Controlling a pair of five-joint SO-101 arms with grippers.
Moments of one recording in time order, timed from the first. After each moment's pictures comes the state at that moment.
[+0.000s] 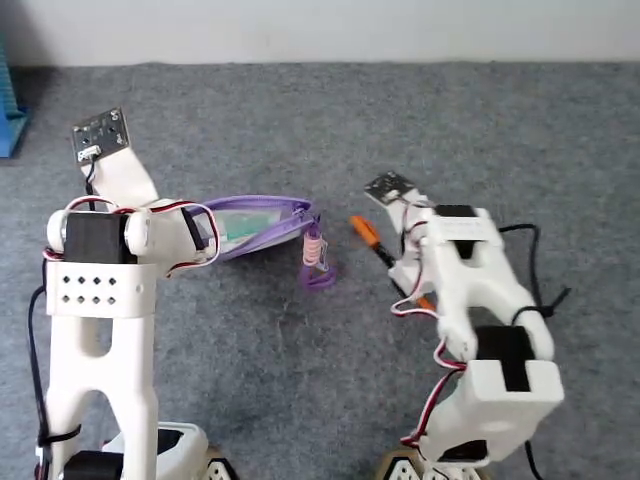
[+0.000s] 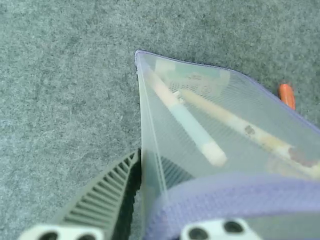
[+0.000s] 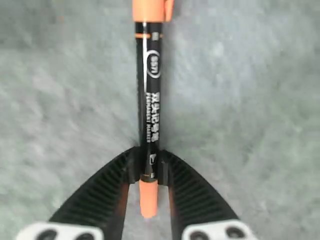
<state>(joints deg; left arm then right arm) -1.3 -23.2 10.6 98.8 32.1 0.4 11.5 23.9 60.7 35.7</state>
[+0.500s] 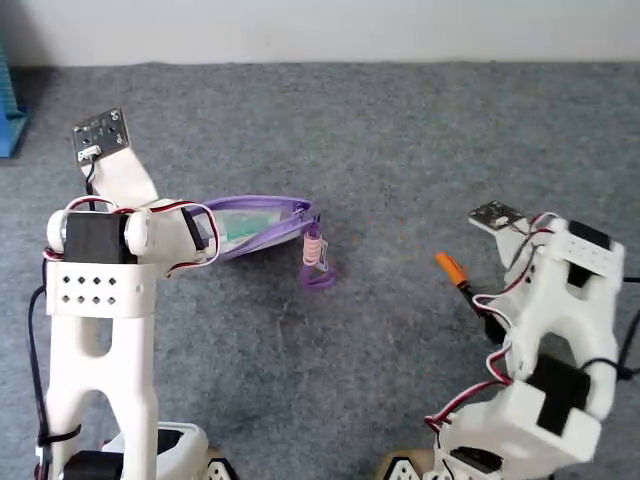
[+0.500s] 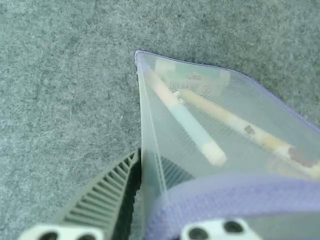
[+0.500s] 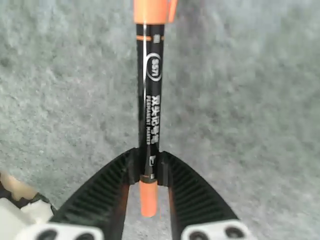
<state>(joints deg) -1.3 -23.2 10.6 98.8 32.1 26.2 1.9 24.1 78.4 56.7</state>
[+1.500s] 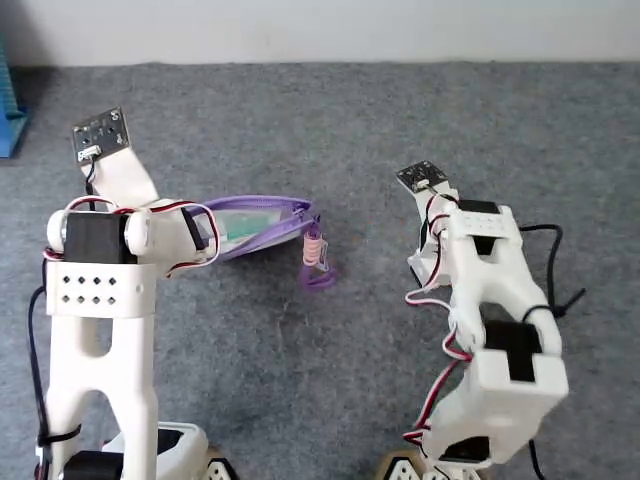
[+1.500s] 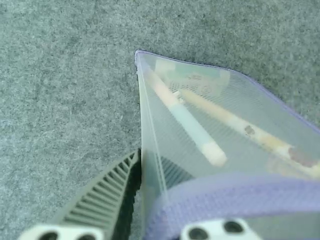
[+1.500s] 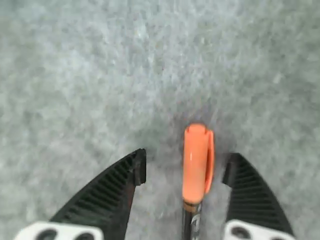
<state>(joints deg) -1.3 -23.2 10.6 98.8 32.1 2.7 15.3 18.6 59.1 28.9</state>
